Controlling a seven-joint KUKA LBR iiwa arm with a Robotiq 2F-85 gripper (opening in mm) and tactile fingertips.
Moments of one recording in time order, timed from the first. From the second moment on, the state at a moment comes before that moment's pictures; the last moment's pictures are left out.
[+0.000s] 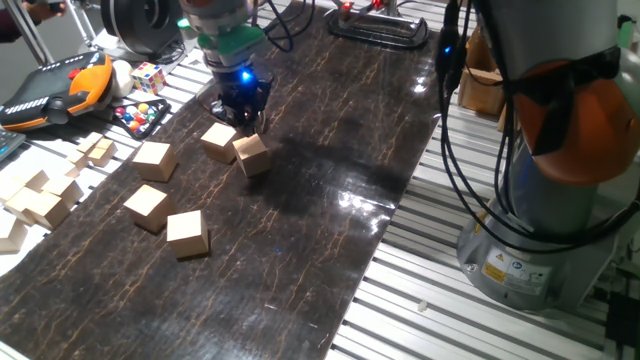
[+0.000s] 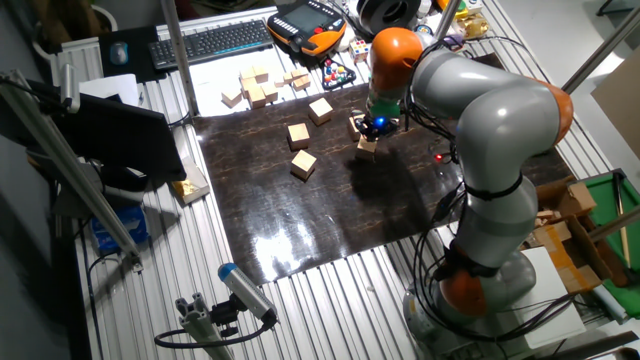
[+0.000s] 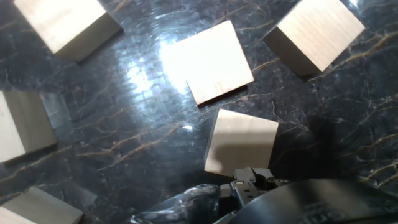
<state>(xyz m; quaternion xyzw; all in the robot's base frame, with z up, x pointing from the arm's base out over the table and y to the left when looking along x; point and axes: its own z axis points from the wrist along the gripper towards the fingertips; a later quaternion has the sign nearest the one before) 0.550 0.018 0.132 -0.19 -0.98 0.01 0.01</state>
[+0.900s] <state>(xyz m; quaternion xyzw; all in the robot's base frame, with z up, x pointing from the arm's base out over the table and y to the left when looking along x) 0.552 0.021 0.130 -0.21 -0.98 0.01 -0.01</state>
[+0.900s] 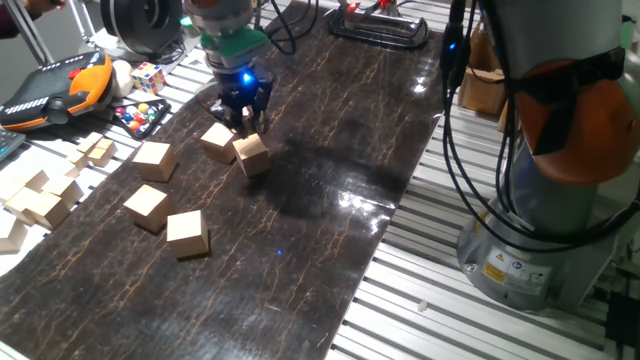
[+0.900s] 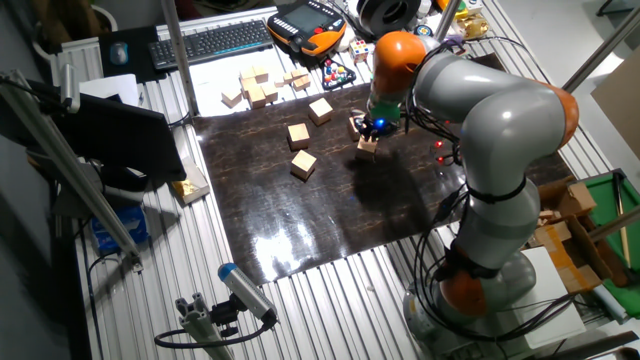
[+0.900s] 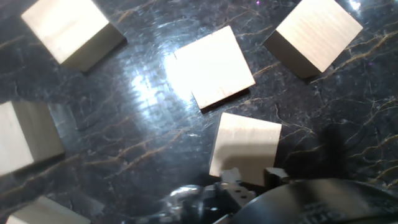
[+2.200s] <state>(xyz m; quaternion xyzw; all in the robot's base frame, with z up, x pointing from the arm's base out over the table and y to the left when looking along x) 0.558 0.017 0.086 -0.25 -0.97 0.02 -0.03</state>
